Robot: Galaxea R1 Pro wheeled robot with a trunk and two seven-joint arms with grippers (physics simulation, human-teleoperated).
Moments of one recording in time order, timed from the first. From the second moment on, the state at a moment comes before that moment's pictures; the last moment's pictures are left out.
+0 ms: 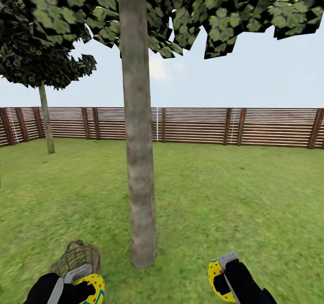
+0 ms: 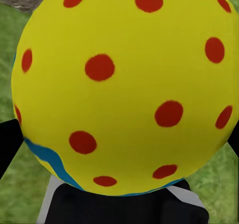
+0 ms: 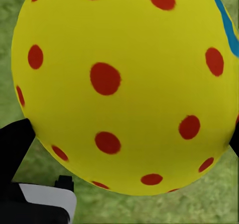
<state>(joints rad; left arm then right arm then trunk) -0.22 0.08 0.26 -1.00 0.20 0.96 -0.03 -0.29 -0.05 0.15 -1.00 0.20 0.91 0.06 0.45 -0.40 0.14</state>
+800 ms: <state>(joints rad) -0.22 0.08 0.26 -1.00 0.20 0.96 -0.03 -0.29 -0.04 0.15 -0.99 0.21 0.91 0.06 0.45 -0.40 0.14</state>
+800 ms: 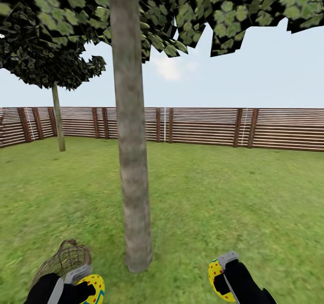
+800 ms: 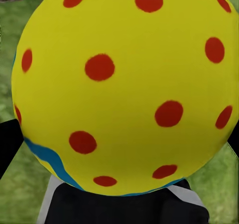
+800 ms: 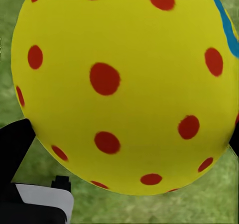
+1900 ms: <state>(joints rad) -0.22 0.08 0.26 -1.01 0.20 0.96 -0.04 -0.29 -0.05 0.15 -0.99 0.21 0.91 0.06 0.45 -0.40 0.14</state>
